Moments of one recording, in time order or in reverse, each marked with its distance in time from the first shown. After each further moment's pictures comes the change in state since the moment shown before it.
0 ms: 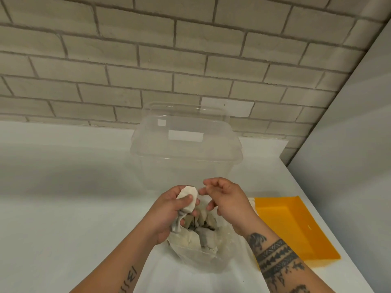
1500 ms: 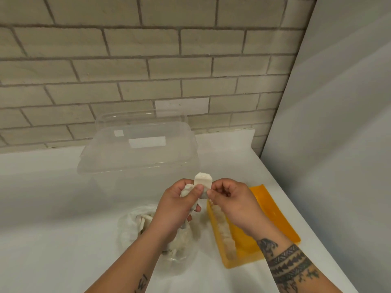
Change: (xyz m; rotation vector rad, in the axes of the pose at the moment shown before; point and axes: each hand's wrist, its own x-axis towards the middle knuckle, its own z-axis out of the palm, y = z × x) left_hand 0.011 0.008 0.140 0.297 0.087 0.171; right_hand -0.017 0.040 -0.120 0.005 0.123 -0.175
